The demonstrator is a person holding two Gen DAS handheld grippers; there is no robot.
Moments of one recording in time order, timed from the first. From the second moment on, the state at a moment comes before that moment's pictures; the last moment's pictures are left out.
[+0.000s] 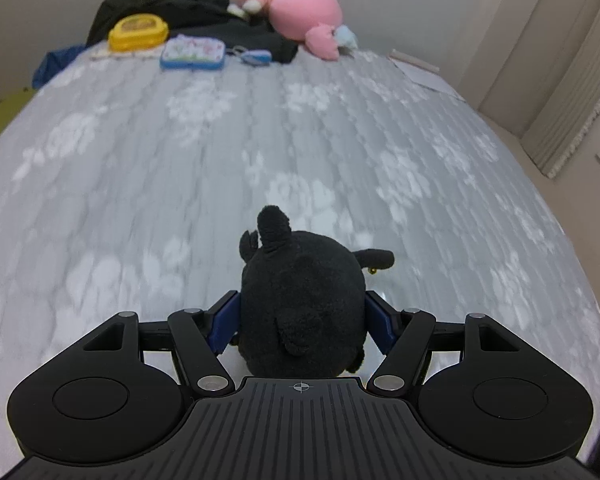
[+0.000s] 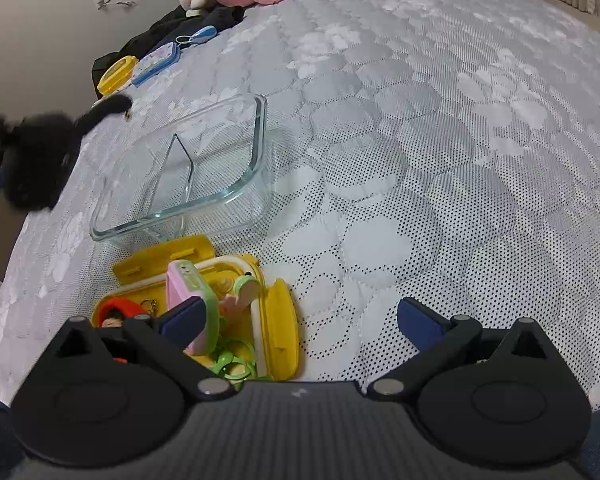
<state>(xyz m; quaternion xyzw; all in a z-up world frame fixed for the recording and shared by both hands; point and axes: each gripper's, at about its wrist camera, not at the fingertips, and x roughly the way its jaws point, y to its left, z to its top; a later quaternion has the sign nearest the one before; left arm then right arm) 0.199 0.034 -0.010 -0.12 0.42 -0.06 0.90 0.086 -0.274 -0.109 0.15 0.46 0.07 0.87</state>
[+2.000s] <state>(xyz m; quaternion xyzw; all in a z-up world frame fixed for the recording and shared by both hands) 0.233 0.016 -0.087 -0.16 0.49 -0.07 0.85 0.087 -0.269 -0.110 0.15 0.47 0.08 0.87</state>
